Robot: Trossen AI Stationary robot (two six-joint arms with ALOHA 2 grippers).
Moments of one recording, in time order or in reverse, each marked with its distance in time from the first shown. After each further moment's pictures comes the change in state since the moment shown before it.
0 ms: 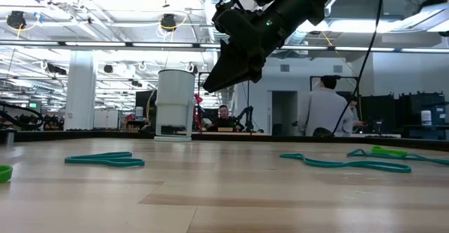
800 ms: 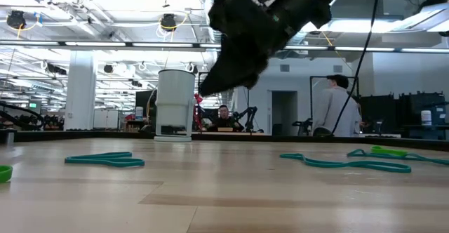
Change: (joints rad) left arm 0.320 -0.001 0.445 -0.659 -0.304 0.757; right arm 0.091 0.055 -0.004 0.063 -0.107 -0.001
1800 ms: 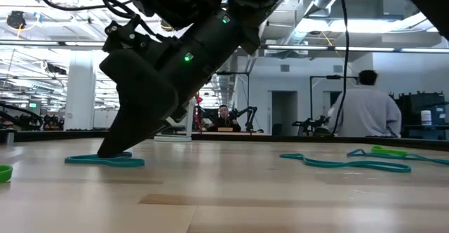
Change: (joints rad) left arm 0.174 0.001 0.026 -0.065 -0.563 0.124; right arm 0.063 0.526 0.586 -0.209 0.026 -0.113
